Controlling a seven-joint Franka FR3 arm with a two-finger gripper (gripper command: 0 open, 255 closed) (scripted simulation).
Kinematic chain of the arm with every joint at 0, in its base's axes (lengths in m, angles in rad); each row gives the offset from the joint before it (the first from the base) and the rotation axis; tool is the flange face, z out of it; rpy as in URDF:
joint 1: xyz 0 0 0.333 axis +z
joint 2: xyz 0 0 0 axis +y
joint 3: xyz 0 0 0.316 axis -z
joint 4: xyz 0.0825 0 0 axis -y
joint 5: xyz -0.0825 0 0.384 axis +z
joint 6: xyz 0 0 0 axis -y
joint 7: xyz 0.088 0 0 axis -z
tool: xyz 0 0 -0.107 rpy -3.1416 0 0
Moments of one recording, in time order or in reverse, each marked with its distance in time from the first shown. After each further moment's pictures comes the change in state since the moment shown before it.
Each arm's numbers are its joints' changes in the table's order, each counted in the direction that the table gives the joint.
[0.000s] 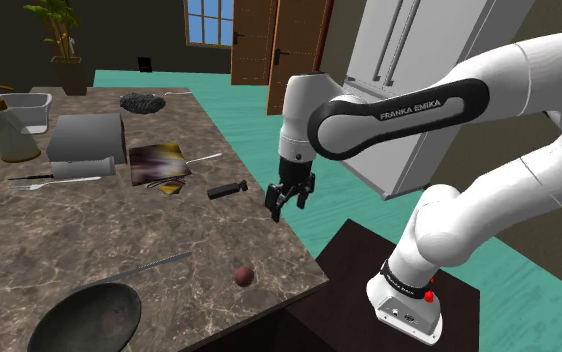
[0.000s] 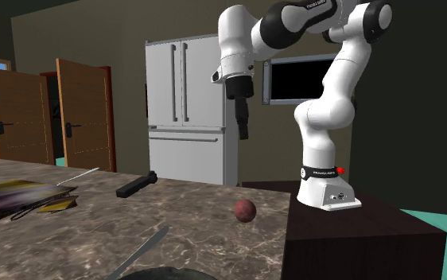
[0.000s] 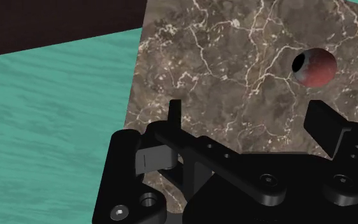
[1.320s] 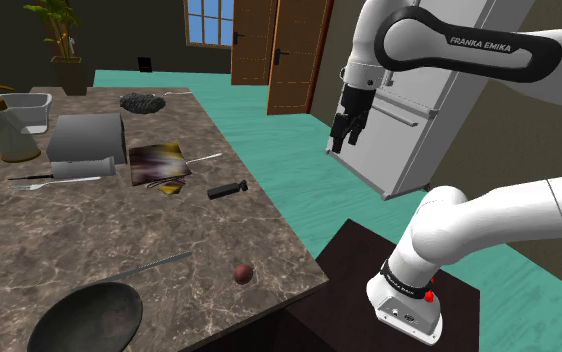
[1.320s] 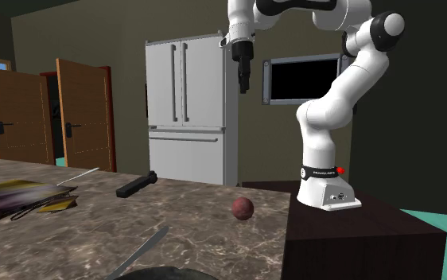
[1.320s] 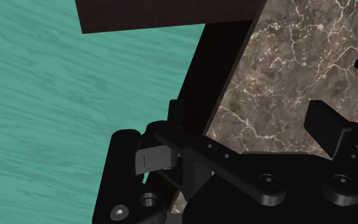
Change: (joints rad) arm -0.116 -0.281 0.336 0.168 -0.261 -0.449 -0.375
